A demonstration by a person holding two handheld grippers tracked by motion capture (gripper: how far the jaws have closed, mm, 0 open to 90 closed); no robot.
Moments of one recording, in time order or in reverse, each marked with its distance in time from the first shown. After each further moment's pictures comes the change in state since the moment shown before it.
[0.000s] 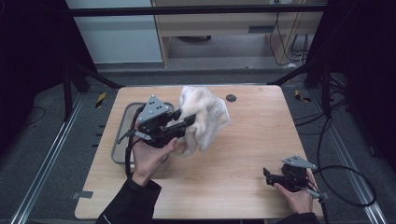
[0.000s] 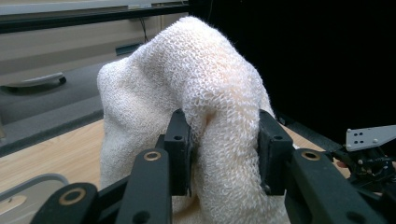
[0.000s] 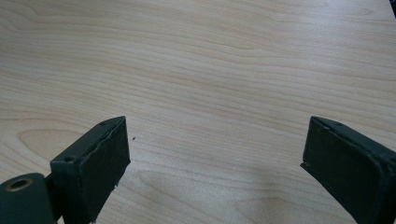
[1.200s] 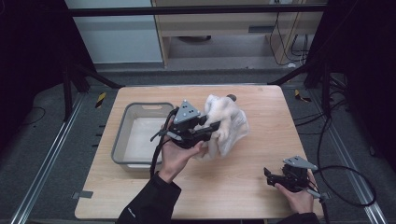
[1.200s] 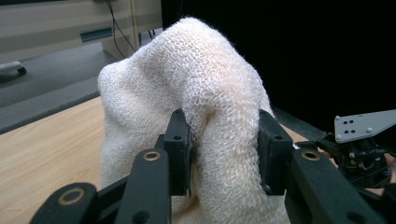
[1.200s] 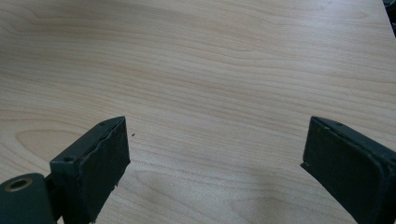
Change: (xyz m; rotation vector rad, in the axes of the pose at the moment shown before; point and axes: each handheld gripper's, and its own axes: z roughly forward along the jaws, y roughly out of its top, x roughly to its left) left arm -0.025 -0.016 0.061 0.058 -0.096 0.005; right arm -0.002 -0.001 -0.001 -0.015 -0.004 -0.005
